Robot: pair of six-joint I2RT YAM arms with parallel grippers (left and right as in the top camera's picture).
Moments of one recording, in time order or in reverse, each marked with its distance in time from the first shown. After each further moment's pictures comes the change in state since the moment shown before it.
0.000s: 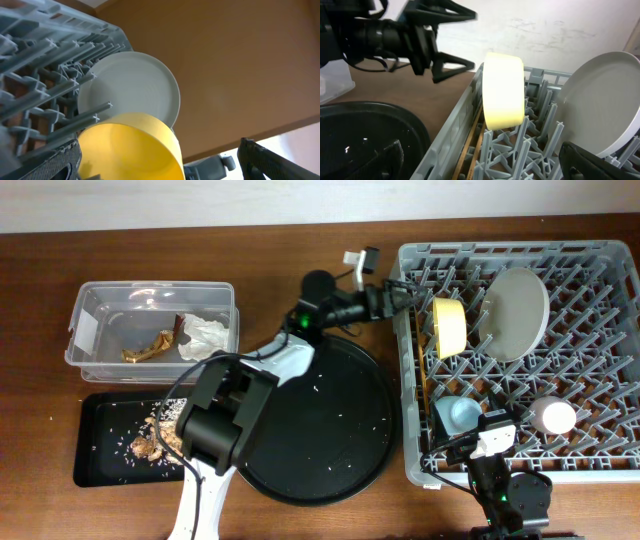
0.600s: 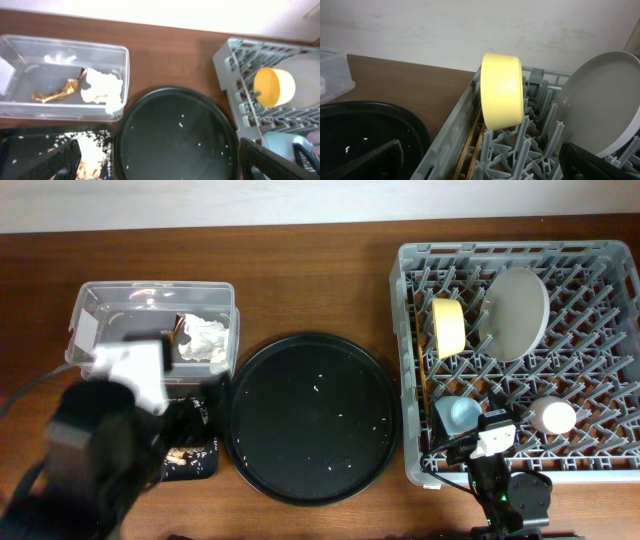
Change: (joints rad) left arm 0.212 -1.359 0.013 -2.048 -0.945 0.821; right arm 0.000 0.002 0.000 -0.001 0.000 0.000
